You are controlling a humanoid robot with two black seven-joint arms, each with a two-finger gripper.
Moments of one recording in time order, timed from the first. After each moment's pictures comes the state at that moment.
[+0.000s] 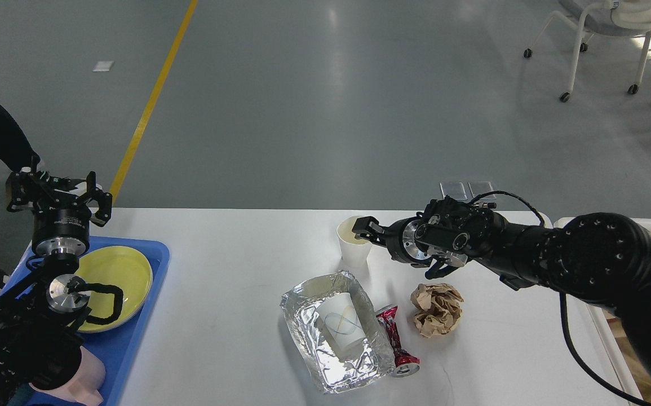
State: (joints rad) left arm -0.63 0.25 -0.98 -0.36 -0.12 -0.42 -0.60; right arm 1.24 0.07 -0.80 0.60 0.08 0.14 -0.10
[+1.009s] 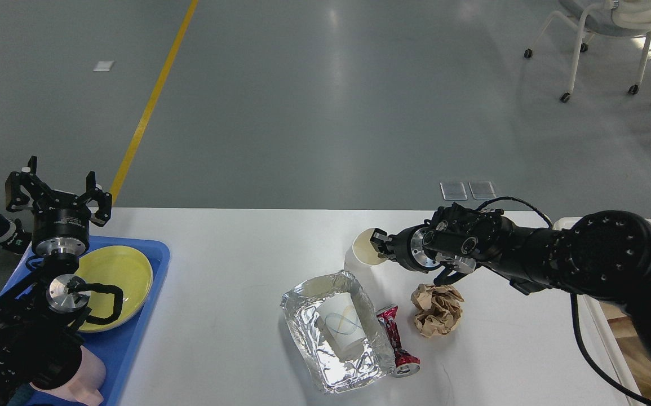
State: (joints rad) left arm -0.63 0.25 -0.98 -0.36 -0.12 -0.42 -0.60; right arm 1.30 -0.03 -0.82 0.73 0.08 0.15 -0.11
